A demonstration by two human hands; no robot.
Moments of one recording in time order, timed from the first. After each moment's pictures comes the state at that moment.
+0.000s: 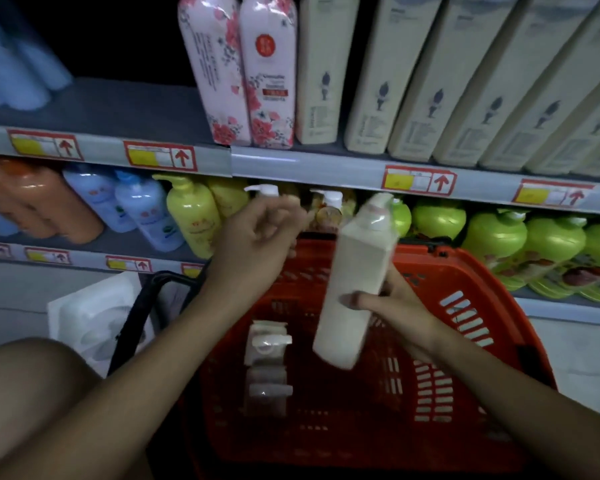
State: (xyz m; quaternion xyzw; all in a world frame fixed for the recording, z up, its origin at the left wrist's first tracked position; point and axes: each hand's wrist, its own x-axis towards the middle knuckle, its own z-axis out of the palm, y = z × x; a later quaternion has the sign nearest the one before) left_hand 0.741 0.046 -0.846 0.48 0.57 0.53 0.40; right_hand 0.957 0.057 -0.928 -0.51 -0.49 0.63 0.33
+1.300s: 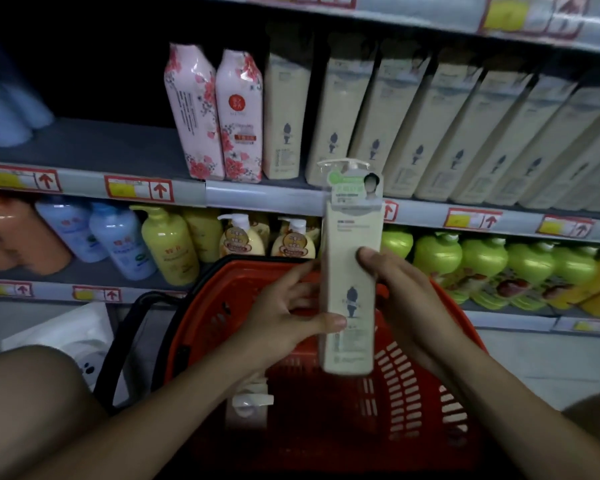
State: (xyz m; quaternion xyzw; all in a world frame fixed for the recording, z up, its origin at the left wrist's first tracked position) left_hand 0.791 0.009 -0.873 0.52 0.48 0.40 0.59; right_hand 0.972 0.026 -0.825 -0.47 -0.45 0.60 0.47
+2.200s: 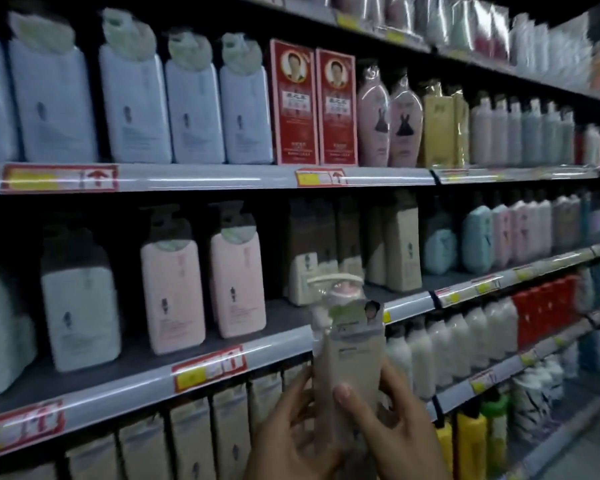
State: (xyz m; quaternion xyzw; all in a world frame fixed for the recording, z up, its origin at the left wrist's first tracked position) left_hand 1.058 0.062 -0.623 0.60 0.29 0.46 0.58; right_hand 1.180 0.003 -0.620 -0.47 -0.49 0.17 0.71
